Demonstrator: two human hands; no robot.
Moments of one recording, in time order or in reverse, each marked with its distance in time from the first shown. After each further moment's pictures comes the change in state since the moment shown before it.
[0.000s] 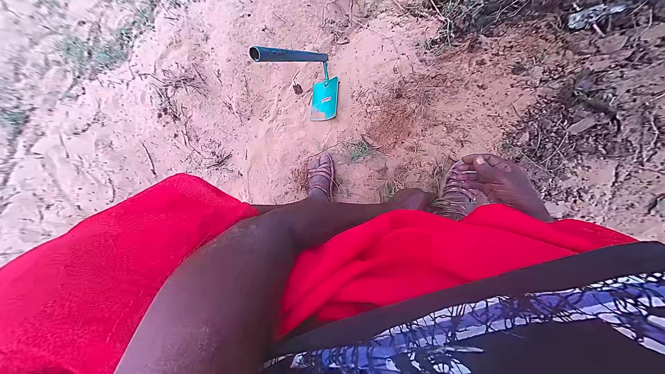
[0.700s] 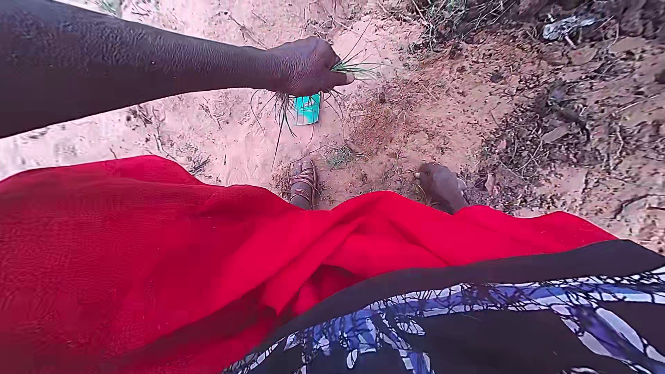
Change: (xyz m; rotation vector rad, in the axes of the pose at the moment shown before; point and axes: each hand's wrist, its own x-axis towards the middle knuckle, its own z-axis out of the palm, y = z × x) left_hand -0.022 -0.093 -0.204 0.470 0.460 -0.016; right_hand 0.075 0.031 0.026 -1.219 -0.121 0.095
